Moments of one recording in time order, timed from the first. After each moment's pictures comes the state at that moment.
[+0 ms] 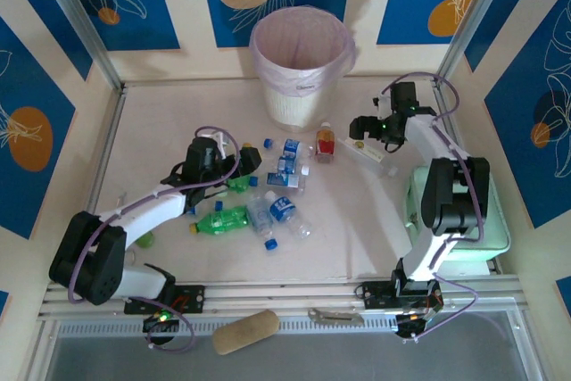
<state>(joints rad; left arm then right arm) -0.45 1.36 0.69 0.11 0.20 -0.70 0.01 1.78 1.35 -0.63 -0.25 0.06</state>
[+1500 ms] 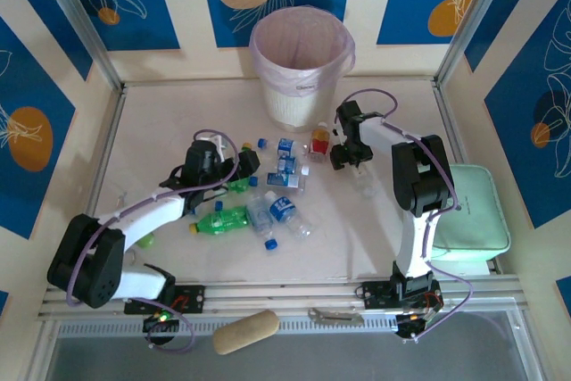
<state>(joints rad) -0.45 1.34 0.66 0.11 0.18 -0.70 0.27 1.99 1.38 -0.77 0.07 -0.03</state>
